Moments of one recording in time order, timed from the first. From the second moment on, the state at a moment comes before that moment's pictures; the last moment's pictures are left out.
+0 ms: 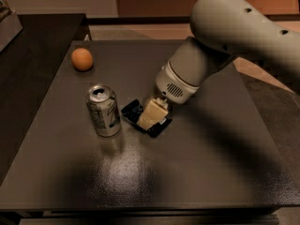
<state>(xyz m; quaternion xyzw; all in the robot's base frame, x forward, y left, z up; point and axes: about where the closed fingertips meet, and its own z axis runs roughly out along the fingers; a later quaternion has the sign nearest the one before) 0.465 -0.001 0.848 -0.56 0.78 0.22 0.16</state>
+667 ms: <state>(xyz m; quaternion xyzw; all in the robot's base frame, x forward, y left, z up) 0.463 0.001 0.849 -0.56 0.78 0.22 0.16</state>
